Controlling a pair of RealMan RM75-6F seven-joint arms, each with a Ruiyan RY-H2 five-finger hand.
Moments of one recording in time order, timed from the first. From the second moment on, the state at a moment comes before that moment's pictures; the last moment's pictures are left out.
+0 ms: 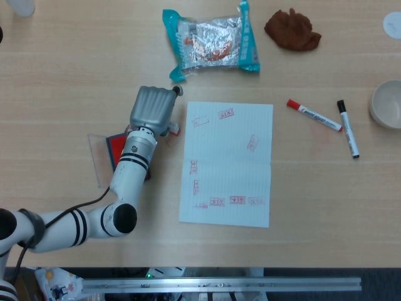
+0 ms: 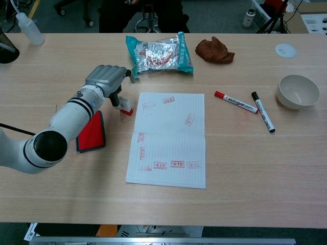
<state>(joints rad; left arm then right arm) -0.84 -1.84 -0.23 -1.30 0.71 1.02 0.72 0.12 -1.10 0.07 -1.60 -1.42 1.40 -0.09</state>
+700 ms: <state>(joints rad) -0.84 -1.84 -0.20 -1.40 0.71 1.12 0.82 0.11 -1.09 0.07 -1.59 -1.43 1.41 -0.06</state>
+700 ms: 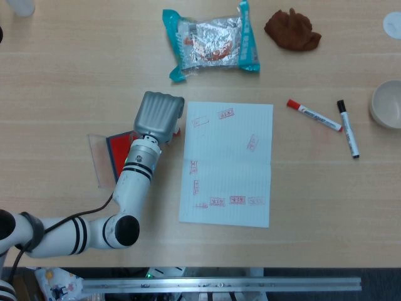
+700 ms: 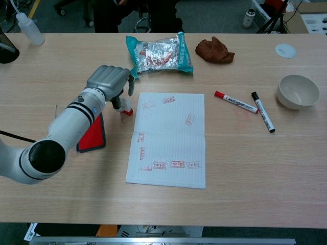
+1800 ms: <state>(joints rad) -0.83 -1.92 -0.17 -1.29 0.74 1.11 0.87 0.11 -1.09 0.07 -1.58 -1.43 1.40 -0.05</state>
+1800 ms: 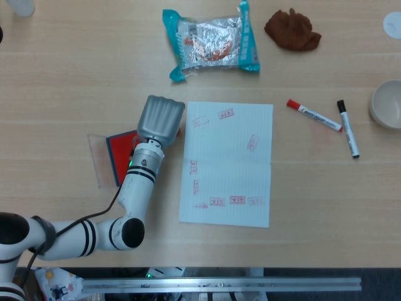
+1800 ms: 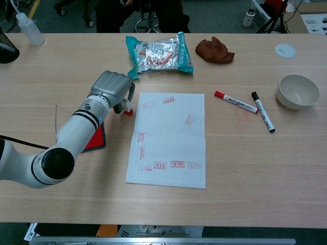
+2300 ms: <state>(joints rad) -0.83 -1.93 -0.18 -1.28 0.76 1.11 0.88 0.10 -1.09 0.07 -1.57 -1.43 1.40 -0.04</state>
